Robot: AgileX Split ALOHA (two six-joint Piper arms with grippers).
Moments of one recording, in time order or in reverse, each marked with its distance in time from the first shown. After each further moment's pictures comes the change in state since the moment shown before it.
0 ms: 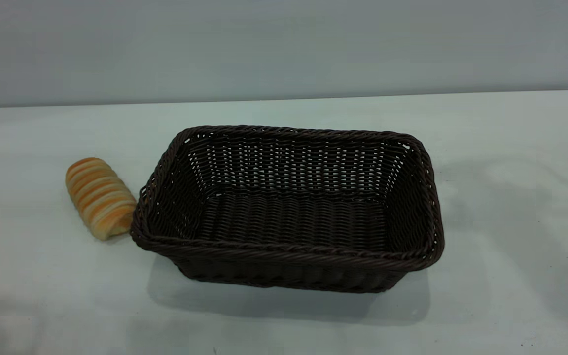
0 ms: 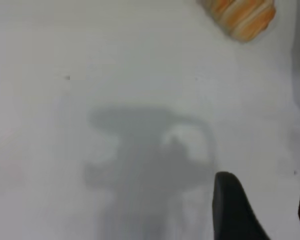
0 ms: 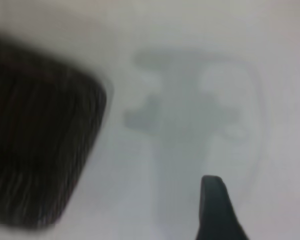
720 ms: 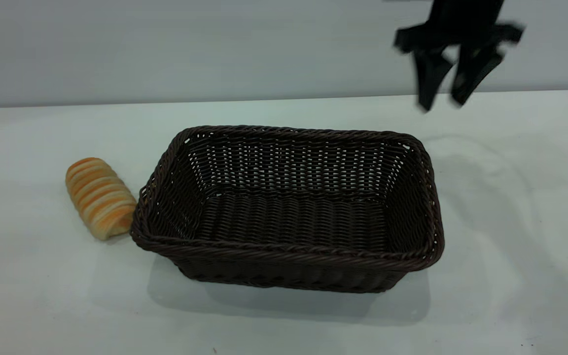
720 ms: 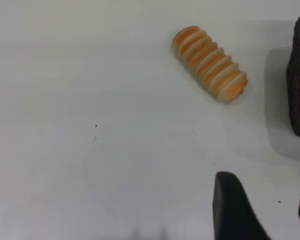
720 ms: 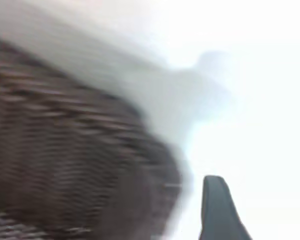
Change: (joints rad) left arm 0.000 -0.601 0.100 0.031 0.143 -0.004; right arm 0.007 0.571 -0.326 0.139 -0.031 -0.043
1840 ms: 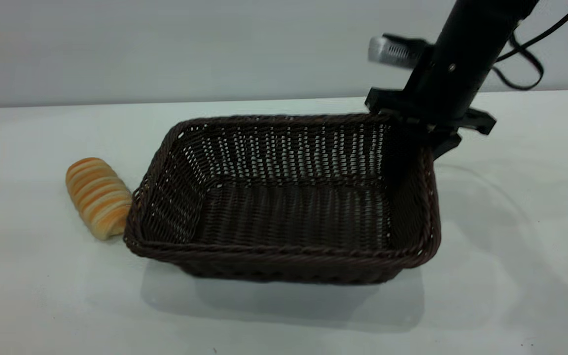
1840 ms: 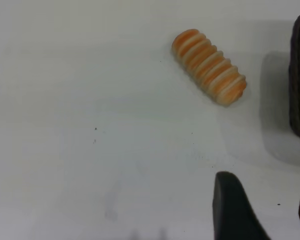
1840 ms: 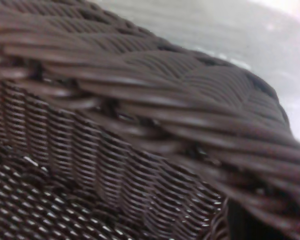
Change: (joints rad) left arm 0.000 0.000 0.000 -0.002 -0.007 0.000; right arm 0.020 -0.014 0.382 0.375 -0.249 -0.090
